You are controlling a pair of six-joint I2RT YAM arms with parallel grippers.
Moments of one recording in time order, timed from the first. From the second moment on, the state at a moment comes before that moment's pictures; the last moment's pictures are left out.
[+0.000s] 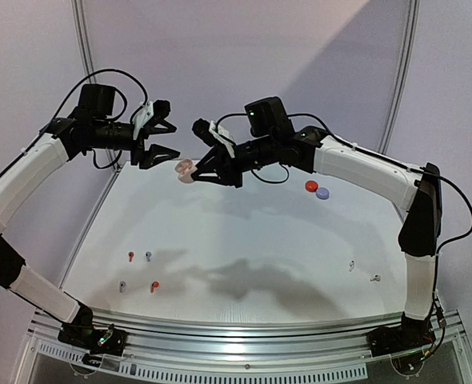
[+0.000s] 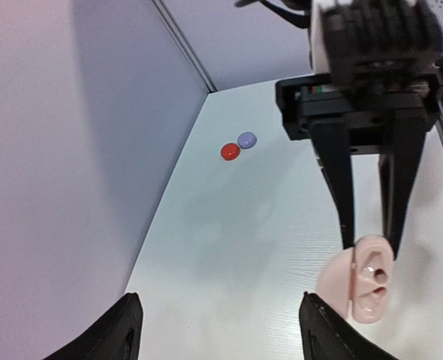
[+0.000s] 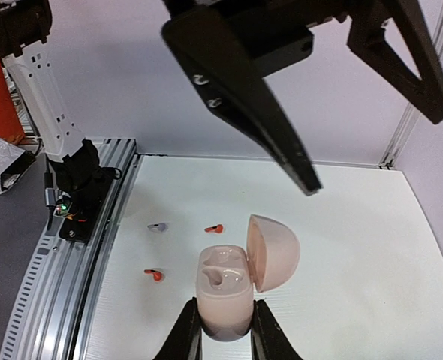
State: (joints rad) left arm -0.34 1.44 1.52 -0.60 0.68 0.82; right arm 0.89 2.03 1.99 -0.39 -0.65 -0.30
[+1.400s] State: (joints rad) left arm -0.40 1.33 0.94 0.85 0.84 -0.37; right arm 0.86 1.88 1.64 0.61 -0.58 0.28
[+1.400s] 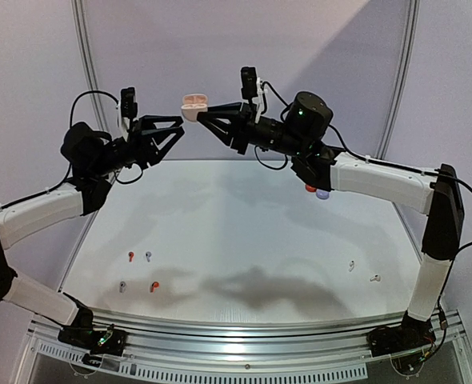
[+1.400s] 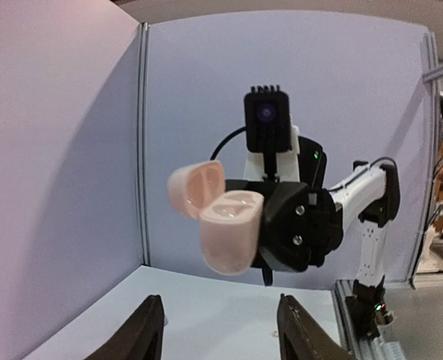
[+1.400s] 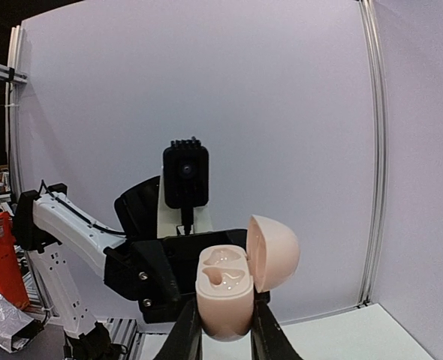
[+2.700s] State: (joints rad) left arm -0.46 1.38 0.99 0.96 0.84 -0.46; right arm 0.87 1.88 1.66 0.59 -0.61 0.27
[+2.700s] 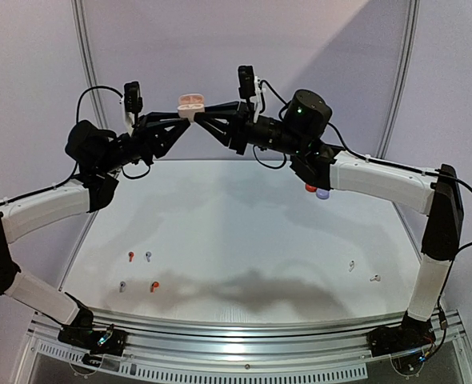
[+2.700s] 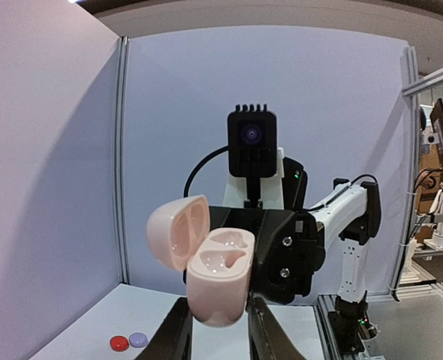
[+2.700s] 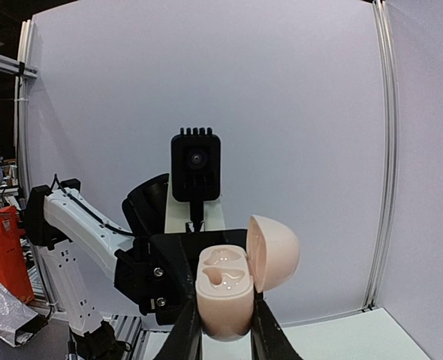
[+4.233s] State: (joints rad) left arm -0.44 1.33 0.74 0.98 0.63 -0.17; right arm 0.49 1.50 1.44 -0.82 0.26 0.75
